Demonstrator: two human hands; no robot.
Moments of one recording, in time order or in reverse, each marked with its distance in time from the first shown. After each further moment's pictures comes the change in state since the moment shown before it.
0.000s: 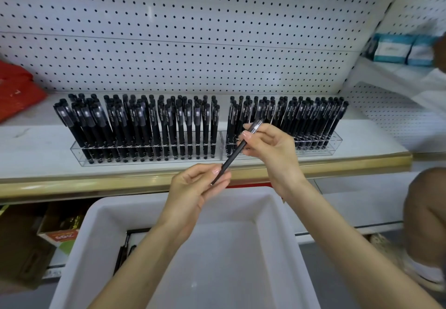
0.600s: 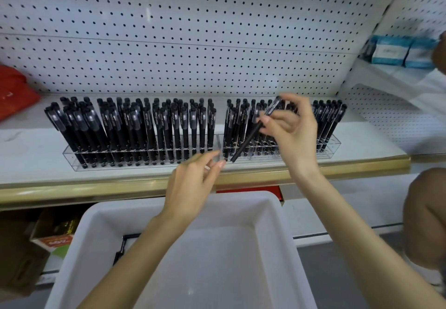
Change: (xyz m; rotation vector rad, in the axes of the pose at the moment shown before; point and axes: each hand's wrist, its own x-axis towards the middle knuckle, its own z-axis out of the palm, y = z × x) left_hand 0.035 -0.002 -0.004 1.218 0.003 0.569; right_hand 0.024 -0.022 -0.022 -0.236 0.137 -0.328
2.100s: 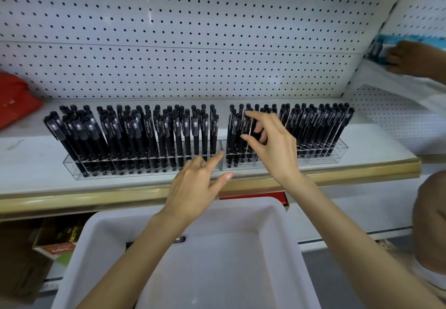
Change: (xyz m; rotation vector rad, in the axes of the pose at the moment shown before) left_hand 0.021 -0.021 0.007 0.338 -0.207 0.014; right_hand 0.020 0.058 0.014 -0.741 -0.098 -0.481
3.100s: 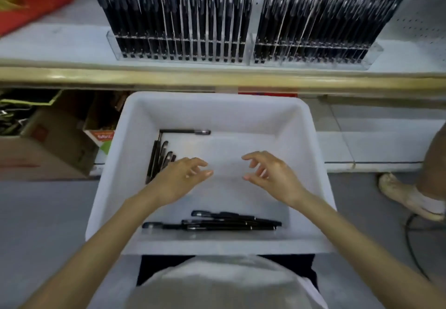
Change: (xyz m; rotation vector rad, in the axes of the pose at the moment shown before) left_hand -0.211 -0.064 0.034 -0.283 -0.443 -0.293; right_hand -0.251 -0.069 -0.015 0.234 -0.788 0.314
